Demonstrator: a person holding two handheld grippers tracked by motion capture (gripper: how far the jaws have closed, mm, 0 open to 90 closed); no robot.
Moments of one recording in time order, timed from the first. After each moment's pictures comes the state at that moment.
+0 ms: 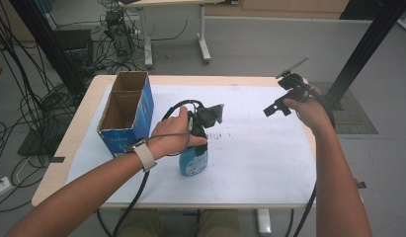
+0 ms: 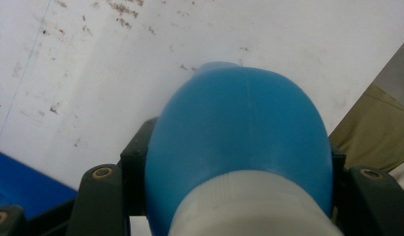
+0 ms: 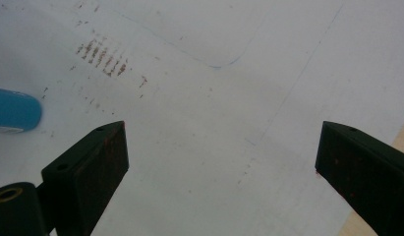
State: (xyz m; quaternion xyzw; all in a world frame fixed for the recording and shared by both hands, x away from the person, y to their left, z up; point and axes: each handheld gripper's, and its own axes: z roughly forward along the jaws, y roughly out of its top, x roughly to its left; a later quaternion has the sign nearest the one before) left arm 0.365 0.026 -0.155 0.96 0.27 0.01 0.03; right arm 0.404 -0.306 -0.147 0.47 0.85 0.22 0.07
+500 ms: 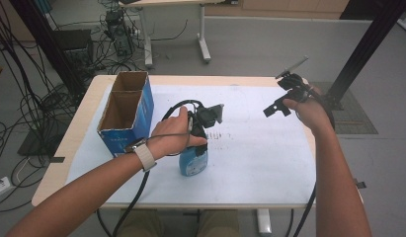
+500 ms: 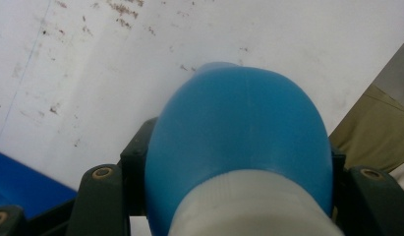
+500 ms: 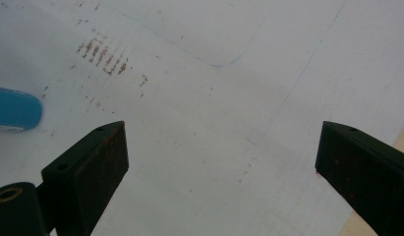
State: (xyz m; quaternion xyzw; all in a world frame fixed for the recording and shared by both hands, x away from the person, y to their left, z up) left arm 0.365 0.027 -0.155 0.96 0.27 0.01 0.03; right arm 0.404 -0.306 -0.148 0.47 0.85 0.21 0.07
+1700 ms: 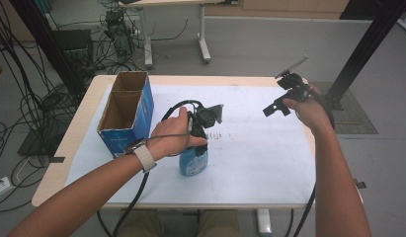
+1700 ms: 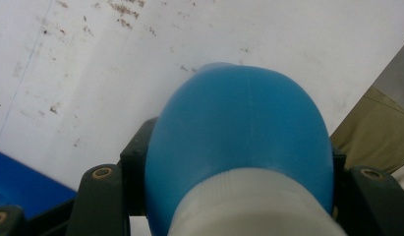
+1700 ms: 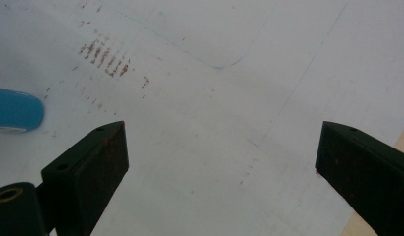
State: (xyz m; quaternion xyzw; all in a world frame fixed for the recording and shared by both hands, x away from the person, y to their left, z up) left arm 0.364 0.027 -0.155 0.96 0.27 0.01 0.03; right arm 0.404 -0.304 -0.147 0.47 0.86 0.22 0.07
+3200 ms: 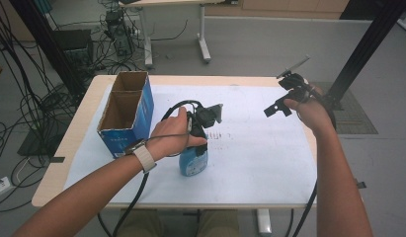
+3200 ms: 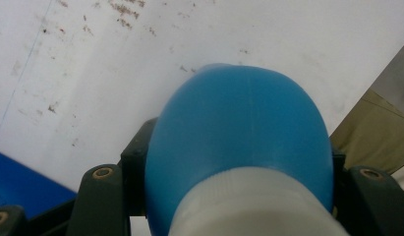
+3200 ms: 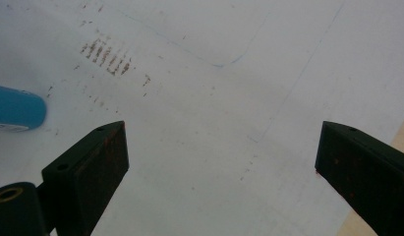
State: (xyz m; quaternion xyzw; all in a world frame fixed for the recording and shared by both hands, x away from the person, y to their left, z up) left arm 0.364 0.030 -0.155 0.96 0.28 0.01 0.04; right arm 0.398 -0.307 -0.145 0.47 0.85 0.22 0.07
